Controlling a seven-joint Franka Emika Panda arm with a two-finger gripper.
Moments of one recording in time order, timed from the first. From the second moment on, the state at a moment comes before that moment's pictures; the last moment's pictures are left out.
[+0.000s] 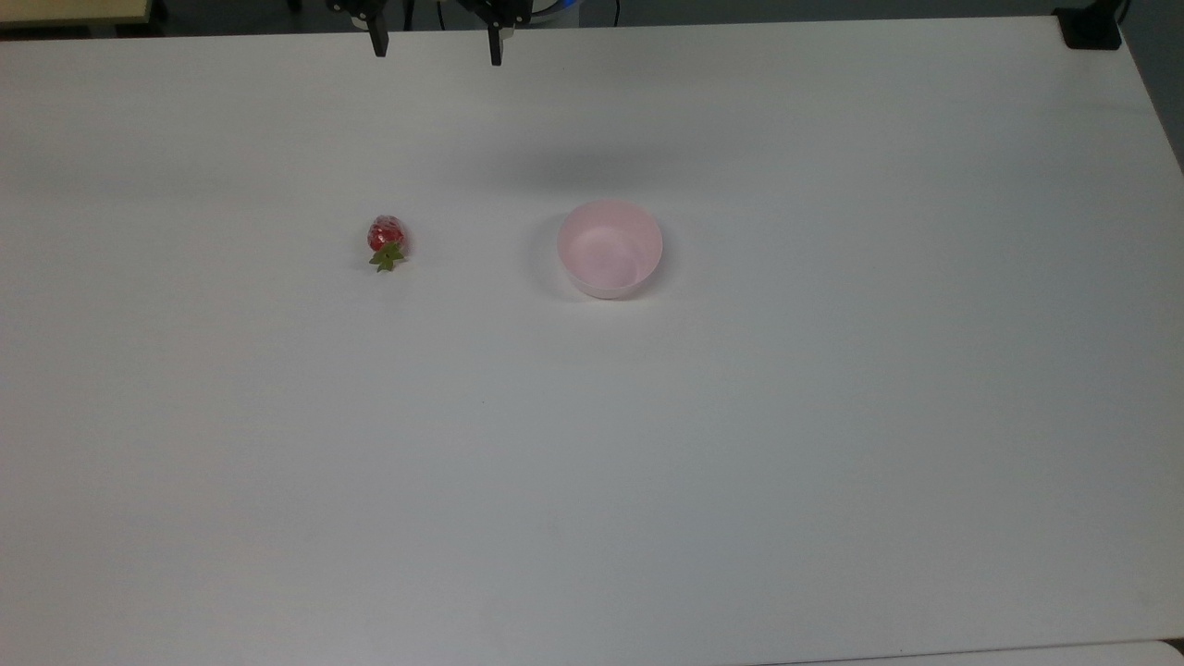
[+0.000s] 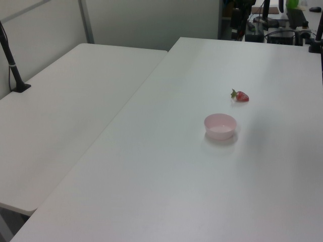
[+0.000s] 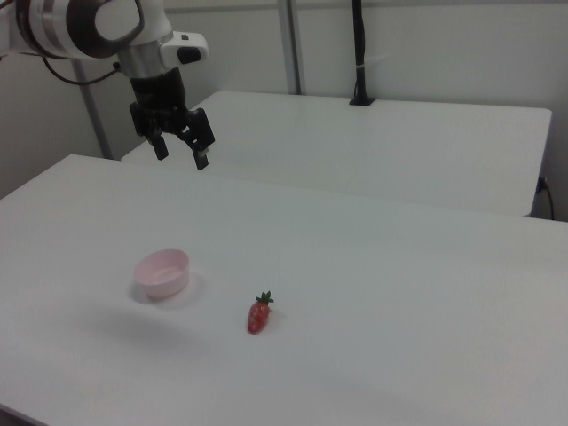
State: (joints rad) arm 0.07 -0.01 -0.08 -1.63 -0.01 1.69 0.04
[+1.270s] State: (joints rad) arm 0.07 -0.01 -0.10 -1.64 -0.05 1.66 -0.02
